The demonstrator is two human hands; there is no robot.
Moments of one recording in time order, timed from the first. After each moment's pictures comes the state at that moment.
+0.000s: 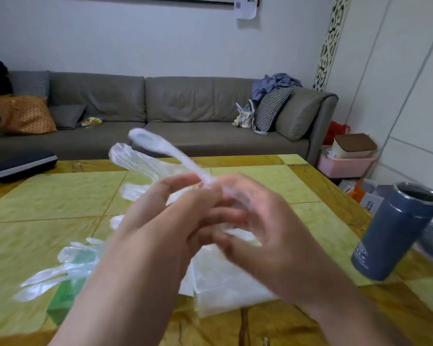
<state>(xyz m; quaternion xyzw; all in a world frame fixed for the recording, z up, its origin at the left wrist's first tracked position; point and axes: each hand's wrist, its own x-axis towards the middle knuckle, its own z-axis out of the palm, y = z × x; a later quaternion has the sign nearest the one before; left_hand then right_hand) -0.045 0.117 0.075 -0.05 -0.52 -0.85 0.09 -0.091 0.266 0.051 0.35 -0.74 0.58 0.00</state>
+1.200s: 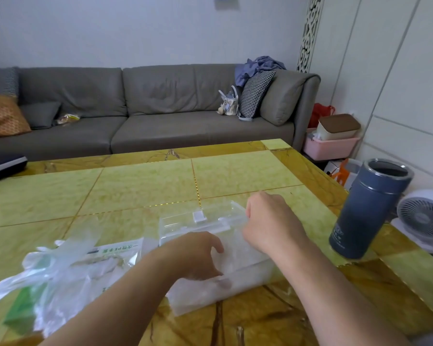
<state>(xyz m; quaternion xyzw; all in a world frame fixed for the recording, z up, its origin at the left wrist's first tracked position) -0.169 0.155 -0.051 -0.08 -0.96 -0.14 -0.24 -0.158 0.319 -0.005 -0.01 -0.98 0.20 0.04</state>
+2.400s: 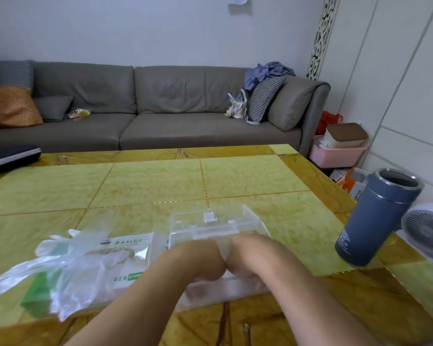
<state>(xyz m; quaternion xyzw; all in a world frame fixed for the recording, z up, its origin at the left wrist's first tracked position) -0.152 0.165 -0.042 -0.07 -0.96 -0.07 -0.28 -0.154 0.272 -0.018 -0.01 -0.96 0.05 -0.29</state>
